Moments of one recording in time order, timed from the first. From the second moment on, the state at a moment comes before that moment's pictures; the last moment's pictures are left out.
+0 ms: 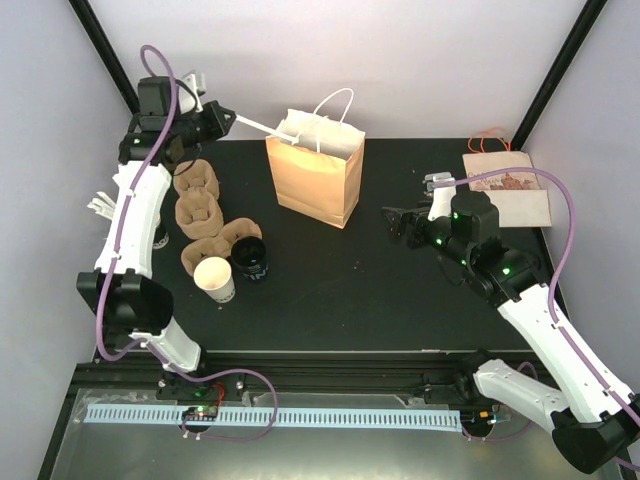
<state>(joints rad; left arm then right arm) -0.02 1.64 1.85 -0.65 0.45 -0.48 0.50 0.94 1.03 -0.50 -0.07 0.32</state>
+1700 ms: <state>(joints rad) 0.13 1.58 1.57 -0.87 -0.48 -0.33 0.50 1.09 1.10 -0.59 -0.16 0.22</state>
